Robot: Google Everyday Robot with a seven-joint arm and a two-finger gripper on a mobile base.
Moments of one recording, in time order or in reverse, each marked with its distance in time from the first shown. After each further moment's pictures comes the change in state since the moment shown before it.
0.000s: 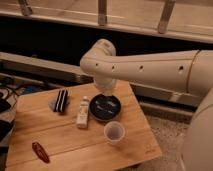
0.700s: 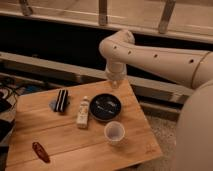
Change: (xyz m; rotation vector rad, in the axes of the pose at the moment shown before) arm -0.029 -0.063 0.018 -0.130 0.068 0.229
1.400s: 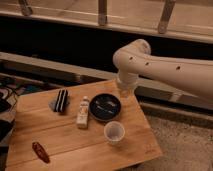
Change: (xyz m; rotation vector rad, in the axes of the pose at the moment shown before) arm 0.059 -0.012 -0.001 0.017 -0.004 -0.049
